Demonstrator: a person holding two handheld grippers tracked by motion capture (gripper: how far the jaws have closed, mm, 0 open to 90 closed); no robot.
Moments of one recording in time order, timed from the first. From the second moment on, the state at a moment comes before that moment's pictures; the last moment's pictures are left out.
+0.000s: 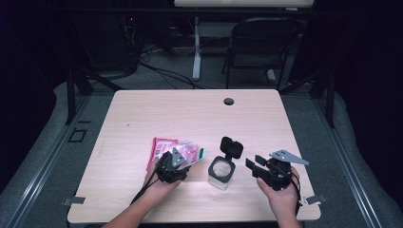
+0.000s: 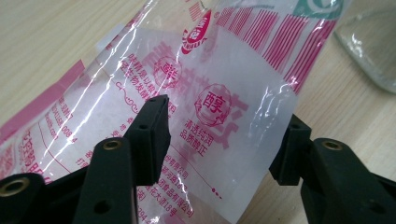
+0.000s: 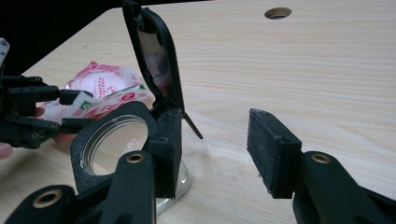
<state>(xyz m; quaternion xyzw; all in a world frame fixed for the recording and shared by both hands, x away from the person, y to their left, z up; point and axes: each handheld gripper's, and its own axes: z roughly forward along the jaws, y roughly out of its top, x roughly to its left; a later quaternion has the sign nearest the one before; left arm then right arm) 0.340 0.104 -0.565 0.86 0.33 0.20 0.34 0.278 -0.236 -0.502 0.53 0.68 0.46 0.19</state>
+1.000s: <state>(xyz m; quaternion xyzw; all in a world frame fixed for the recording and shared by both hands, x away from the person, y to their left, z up) 0.359 0.126 -0.571 0.83 0.39 0.13 0.38 0.280 -0.234 -0.505 0.53 0.69 0.46 0.18</state>
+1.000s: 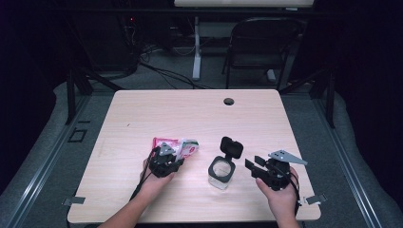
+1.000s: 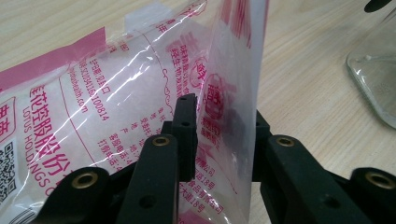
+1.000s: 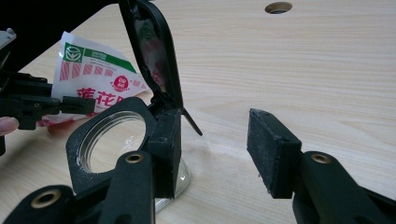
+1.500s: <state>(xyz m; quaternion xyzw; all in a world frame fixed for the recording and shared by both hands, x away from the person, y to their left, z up) 0.363 0.129 -0.573 0.83 0.40 0.13 0.38 0.280 -0.234 -0.506 0.53 0.69 0.46 0.18</state>
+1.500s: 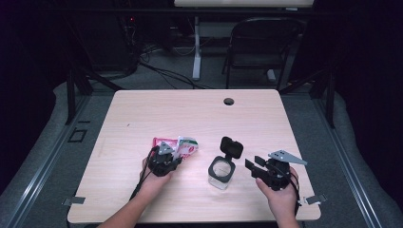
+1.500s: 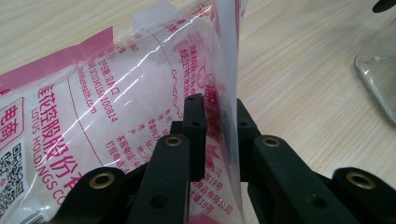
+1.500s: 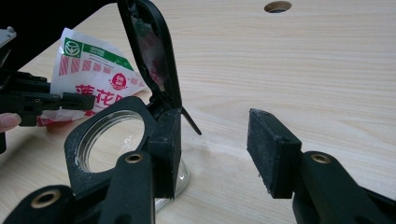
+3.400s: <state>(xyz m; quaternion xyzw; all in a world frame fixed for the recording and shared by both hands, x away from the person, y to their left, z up) 0.363 0.129 -0.574 0.83 0.38 0.15 0.38 0.280 -0.234 -0.508 0.54 0.69 0.46 0.18</state>
